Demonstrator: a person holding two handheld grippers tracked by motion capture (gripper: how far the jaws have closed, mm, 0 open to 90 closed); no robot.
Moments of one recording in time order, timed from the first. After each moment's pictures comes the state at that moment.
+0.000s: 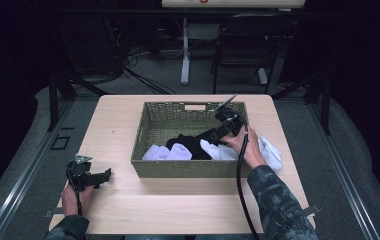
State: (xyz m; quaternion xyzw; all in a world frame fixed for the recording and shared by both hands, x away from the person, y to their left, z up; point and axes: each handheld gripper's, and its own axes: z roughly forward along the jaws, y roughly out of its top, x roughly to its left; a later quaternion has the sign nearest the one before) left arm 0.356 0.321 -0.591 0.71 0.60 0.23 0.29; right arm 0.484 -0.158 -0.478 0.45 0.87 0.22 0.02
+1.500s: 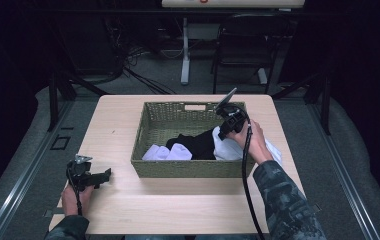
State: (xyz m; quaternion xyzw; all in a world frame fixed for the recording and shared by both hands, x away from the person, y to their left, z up) left arm 0.356 0.320 -0.591 0.71 0.60 0.23 0.29; right arm 0.482 -0.160 -0.448 0.46 0.87 0.15 0.02
